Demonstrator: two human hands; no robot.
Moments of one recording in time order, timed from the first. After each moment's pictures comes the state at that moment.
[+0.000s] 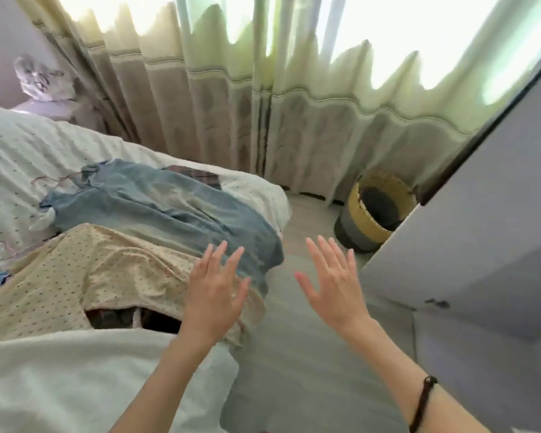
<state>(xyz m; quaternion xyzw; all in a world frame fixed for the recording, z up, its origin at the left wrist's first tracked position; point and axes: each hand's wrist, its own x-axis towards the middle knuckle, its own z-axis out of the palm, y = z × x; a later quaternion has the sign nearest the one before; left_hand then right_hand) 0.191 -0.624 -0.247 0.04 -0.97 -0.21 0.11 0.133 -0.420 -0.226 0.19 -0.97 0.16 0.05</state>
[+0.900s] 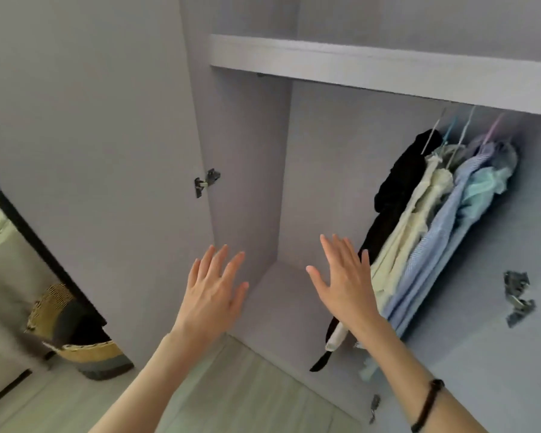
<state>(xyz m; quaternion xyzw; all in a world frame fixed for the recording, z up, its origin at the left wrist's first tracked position) -0.064 -0.100 -0.169 -0.61 -0.77 -0.18 0.05 0.137 0.023 -0.160 -0.47 -0.86 0.04 0.20</state>
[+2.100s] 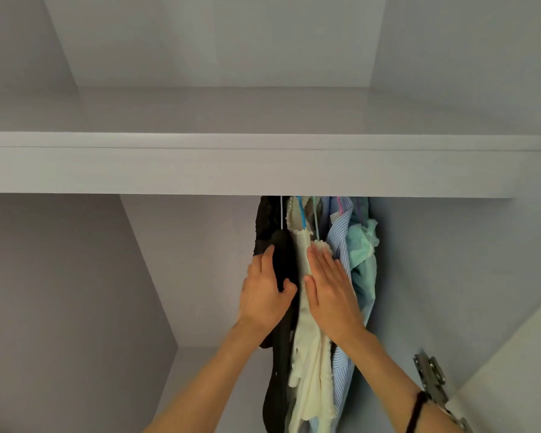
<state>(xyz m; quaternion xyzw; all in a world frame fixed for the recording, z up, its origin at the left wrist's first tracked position) 0.134 0.298 -0.135 -0.72 -0.57 -0.38 -0.14 0.268 0.290 -0.151 -0.58 -0.73 -0.05 0.35</state>
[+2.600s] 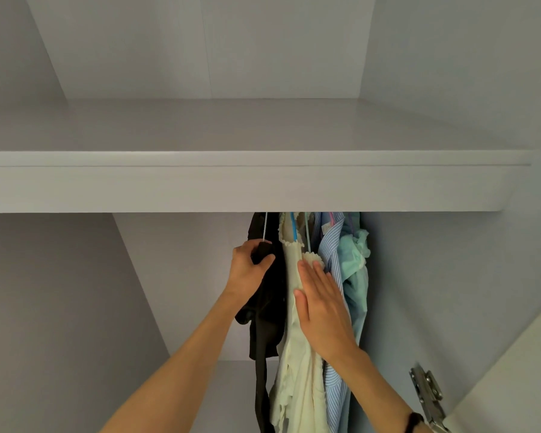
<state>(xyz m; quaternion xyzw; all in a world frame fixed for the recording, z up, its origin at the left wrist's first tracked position) 0.123 0.360 -0.114 -0.62 -0.54 -0.46 -0.33 0.263 0.287 -0.152 -0.58 -0.72 -0.07 0.36</state>
